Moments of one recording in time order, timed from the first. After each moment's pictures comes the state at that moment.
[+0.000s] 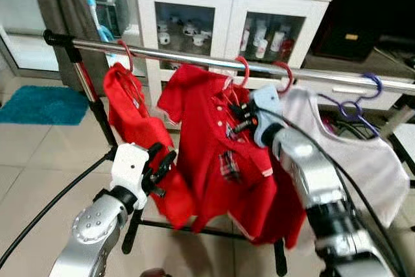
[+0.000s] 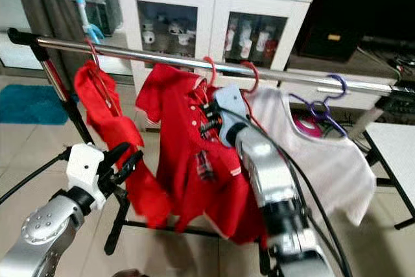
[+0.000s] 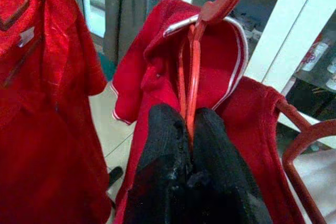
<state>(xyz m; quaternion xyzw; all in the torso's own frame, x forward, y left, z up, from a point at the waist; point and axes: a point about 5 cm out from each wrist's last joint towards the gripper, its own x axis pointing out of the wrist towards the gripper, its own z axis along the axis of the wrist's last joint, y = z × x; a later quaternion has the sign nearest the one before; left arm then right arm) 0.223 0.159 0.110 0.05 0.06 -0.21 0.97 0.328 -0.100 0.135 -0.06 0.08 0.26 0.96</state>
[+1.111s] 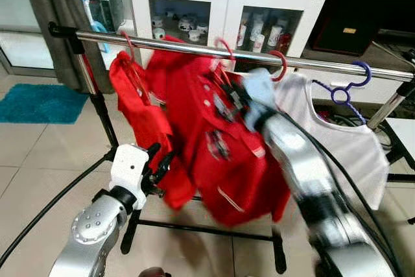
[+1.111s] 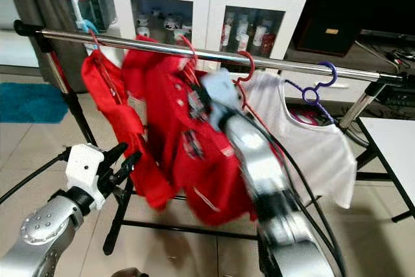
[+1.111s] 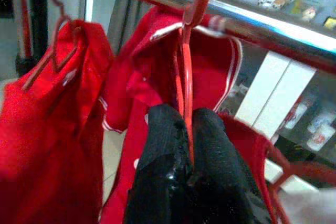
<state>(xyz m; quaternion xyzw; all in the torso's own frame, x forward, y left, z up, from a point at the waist) 0.222 0.162 0.110 0.06 0.06 -0.20 0.98 0.333 -0.088 0.155 -0.09 -0.04 0.28 0.95</state>
